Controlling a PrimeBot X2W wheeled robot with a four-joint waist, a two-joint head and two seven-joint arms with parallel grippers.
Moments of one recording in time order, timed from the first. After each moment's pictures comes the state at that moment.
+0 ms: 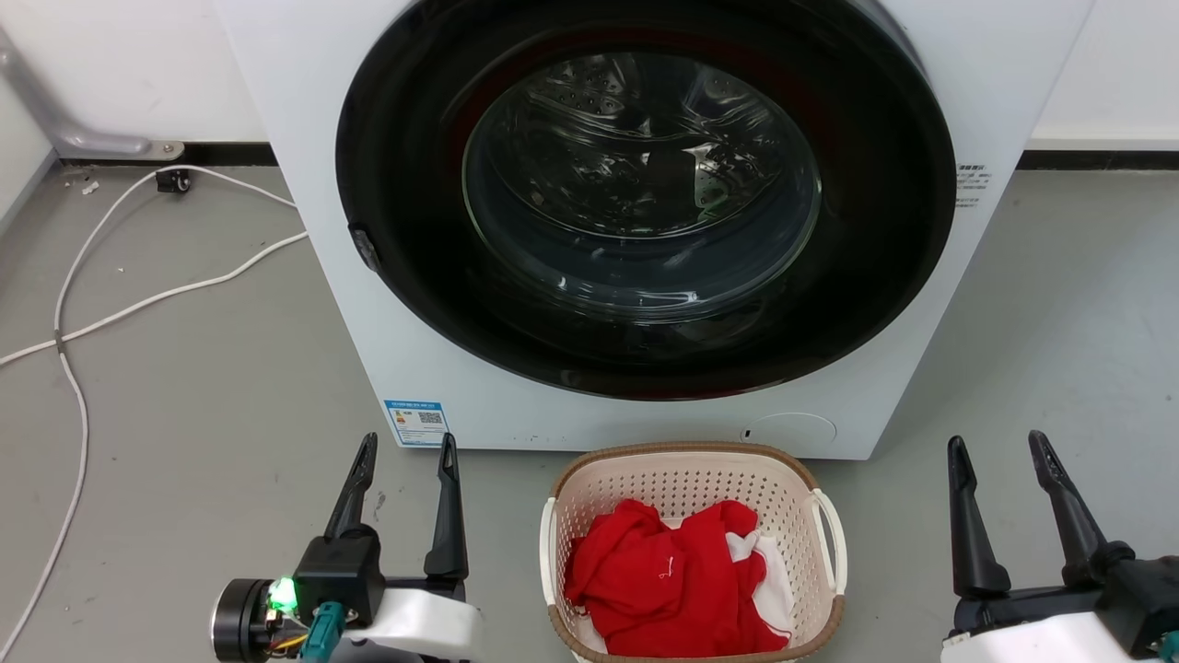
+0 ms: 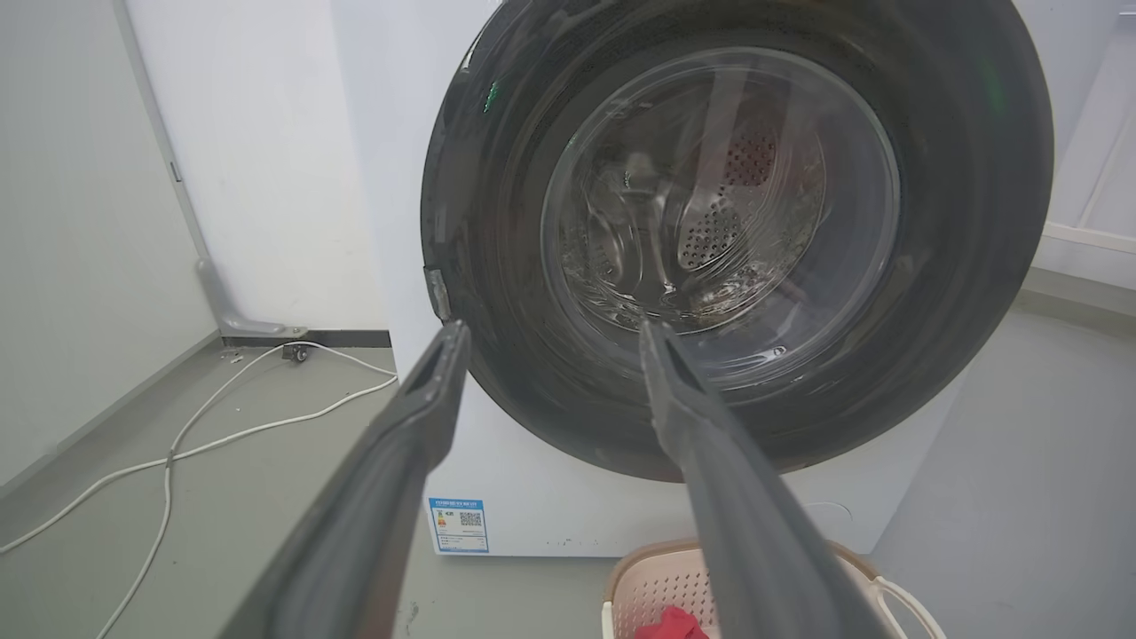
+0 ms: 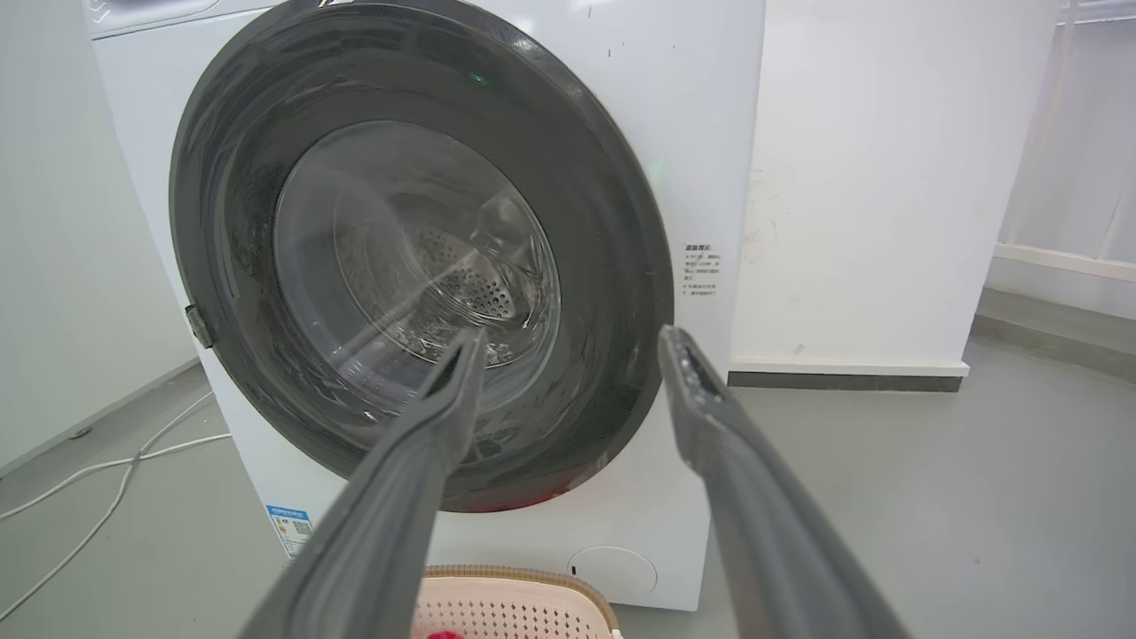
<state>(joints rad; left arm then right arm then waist) 0.00 0.09 -0.21 0.05 -0.13 0.15 -0.24 0.12 -0.05 -0.03 -0.09 0.09 0.13 -0.24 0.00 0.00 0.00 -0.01</state>
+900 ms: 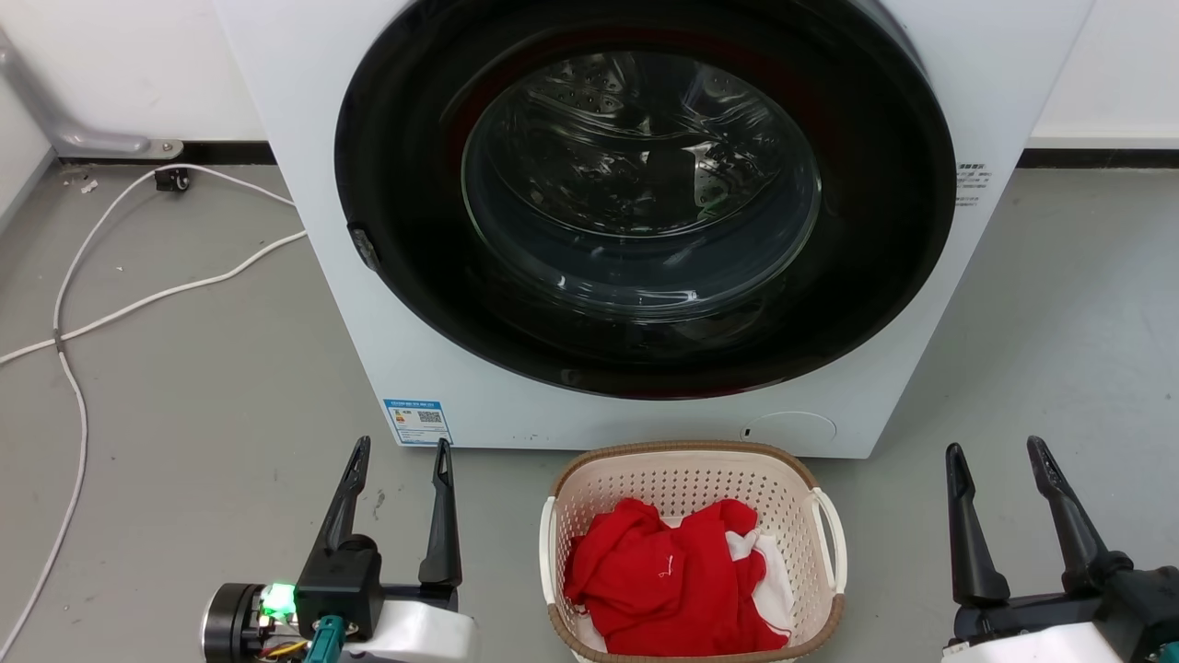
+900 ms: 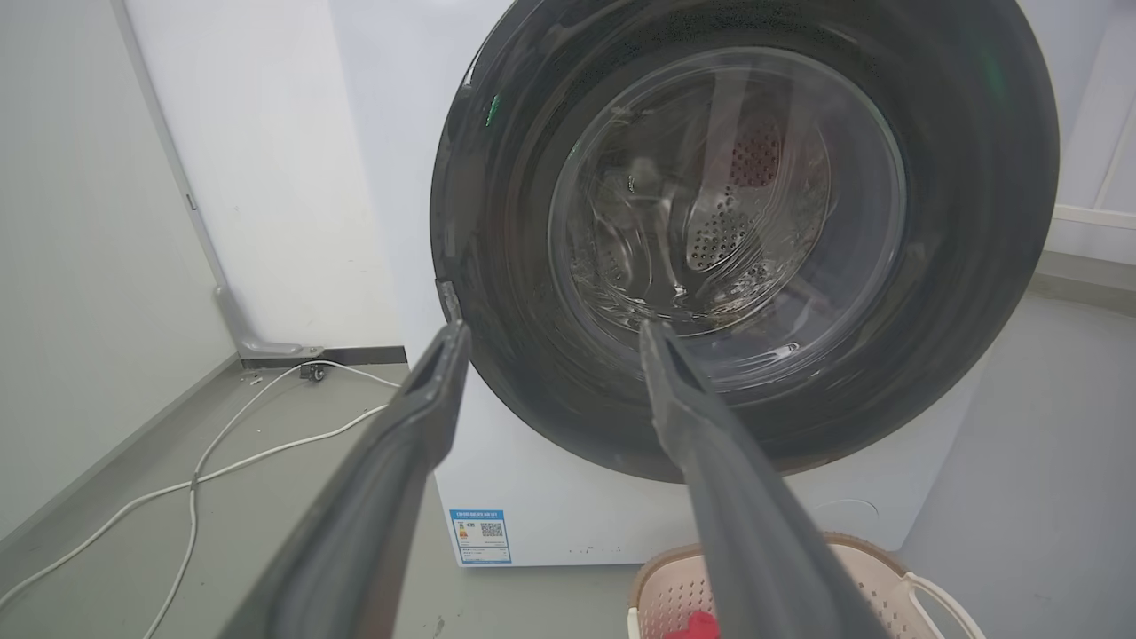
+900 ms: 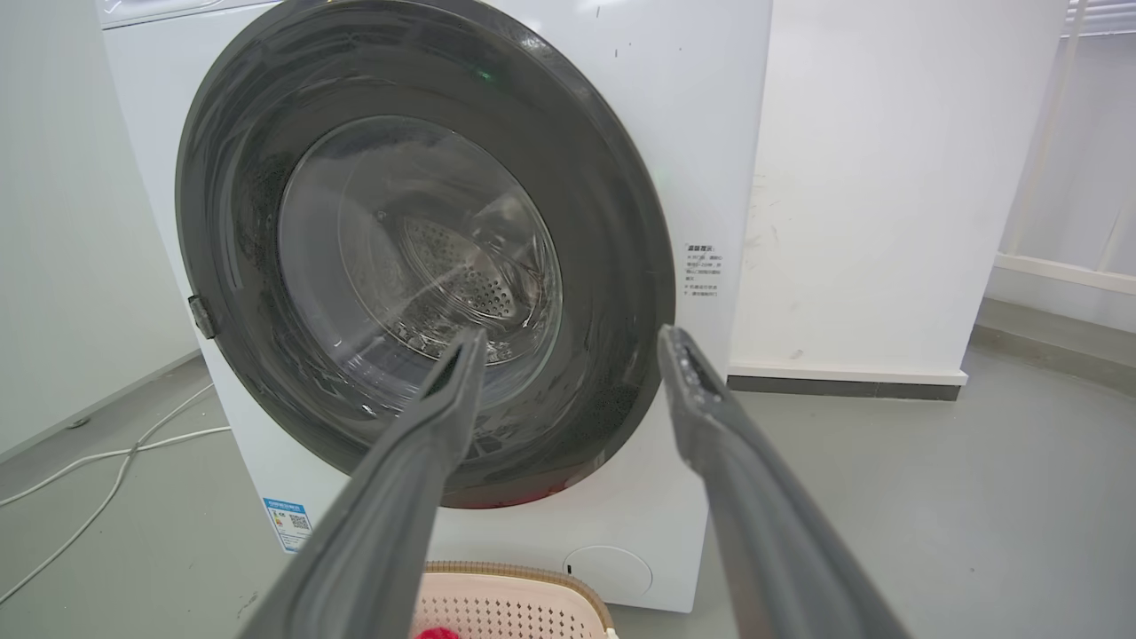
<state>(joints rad) 0.02 0.06 -0.17 0.04 -0.04 0.12 -0.26 0.13 -0.05 -0.03 -0.09 0.07 0.13 -0.26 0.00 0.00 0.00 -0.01</state>
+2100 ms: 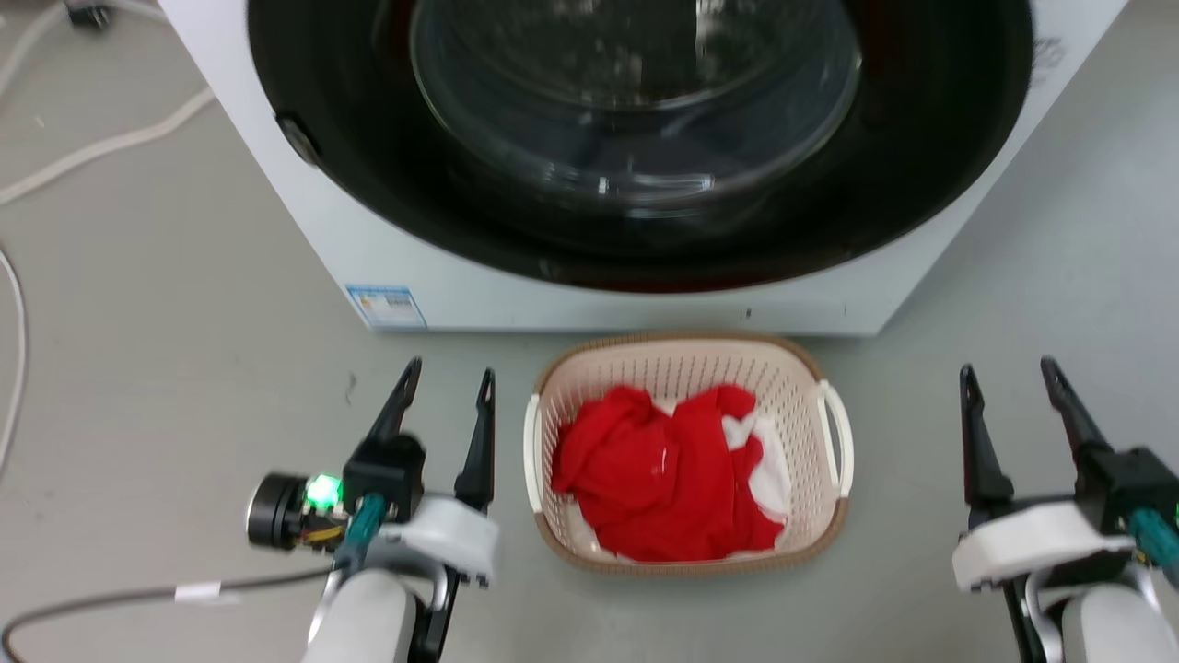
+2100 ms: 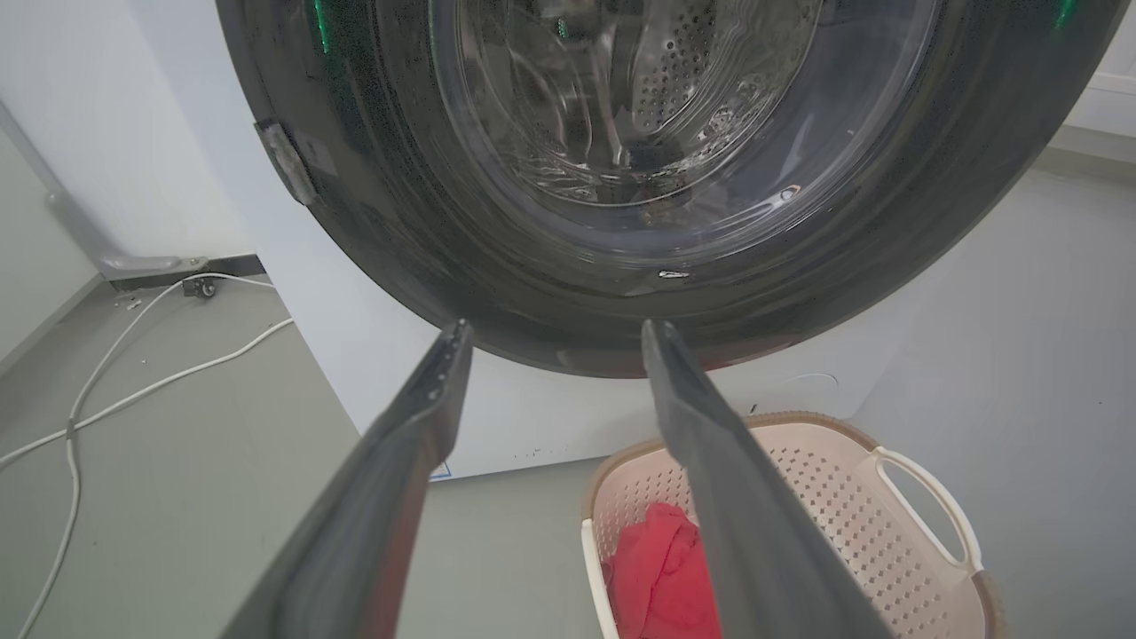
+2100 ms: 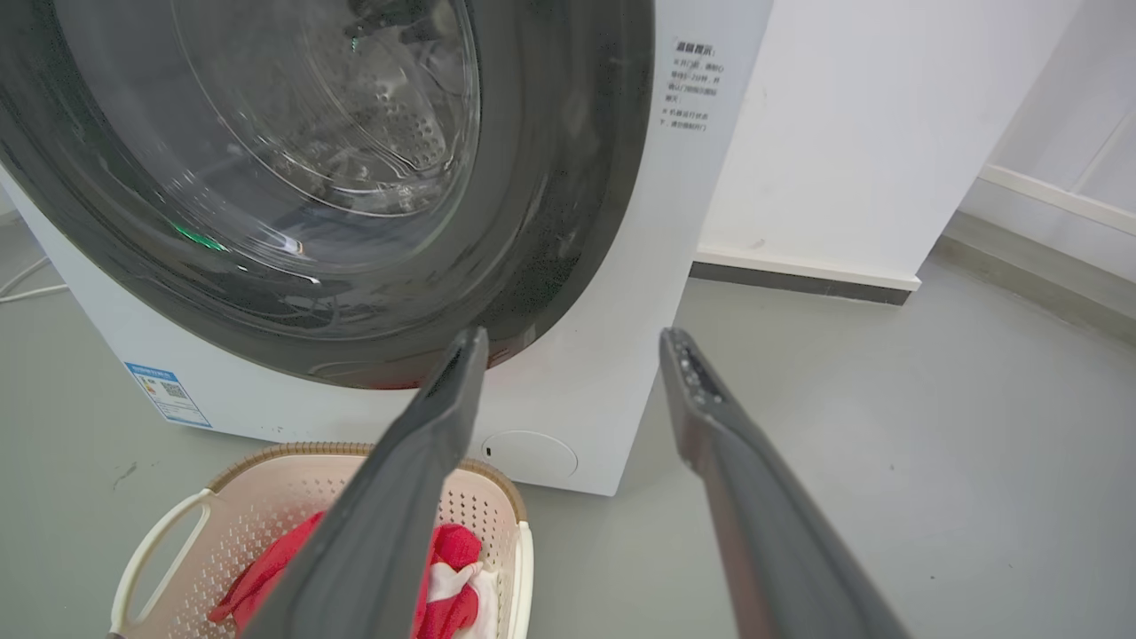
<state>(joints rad) -0.22 0.05 -0.19 0.30 -0.04 0.02 -0.26 -0.12 -0.05 -0.13 0.18 -0.08 0.13 -0.26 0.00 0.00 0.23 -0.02</state>
